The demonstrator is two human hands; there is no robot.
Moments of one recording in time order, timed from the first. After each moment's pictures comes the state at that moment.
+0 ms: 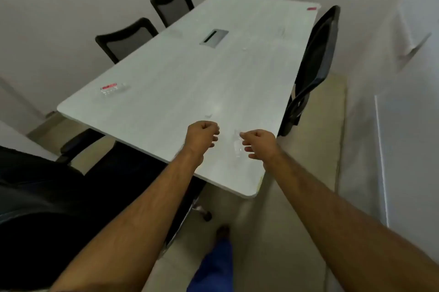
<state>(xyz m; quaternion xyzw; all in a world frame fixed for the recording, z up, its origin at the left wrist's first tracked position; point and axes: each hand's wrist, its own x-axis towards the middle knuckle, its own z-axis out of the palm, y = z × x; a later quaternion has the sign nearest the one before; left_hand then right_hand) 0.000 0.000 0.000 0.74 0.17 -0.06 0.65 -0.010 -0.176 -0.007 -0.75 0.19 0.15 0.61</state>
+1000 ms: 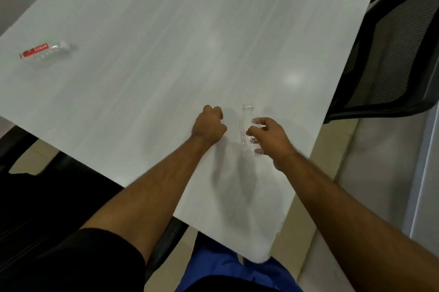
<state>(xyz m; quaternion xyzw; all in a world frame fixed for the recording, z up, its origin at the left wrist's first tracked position) 0.290 0.009 -0.187 0.94 0.07 -0.18 0.29 0.250 -0.165 -0.128 -0.74 0.26 0.25 0.56</state>
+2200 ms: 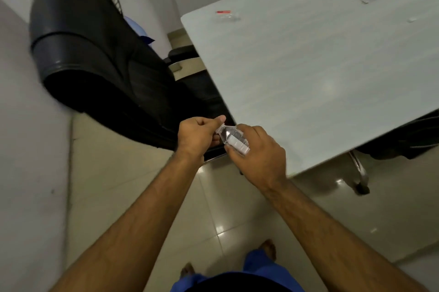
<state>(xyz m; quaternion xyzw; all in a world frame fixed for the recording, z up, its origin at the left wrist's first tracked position) -0.122 -0.056 0.020 0.58 0.52 0.17 0.60 -0.054 -0.182 -0.046 -0.85 -0.38 -0.02 0.36</state>
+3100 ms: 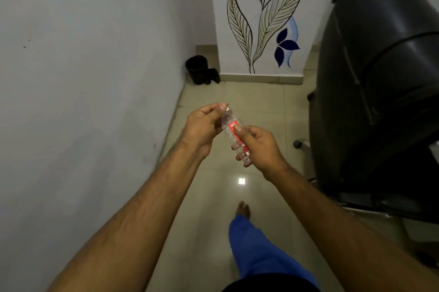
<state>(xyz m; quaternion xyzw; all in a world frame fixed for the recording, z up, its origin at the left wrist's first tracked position) -0.596 0.328 0.023 0.41 0.49 0.40 0.66 -0.472 0.247 -0.012 -0.60 -0.33 0.52 0.51</state>
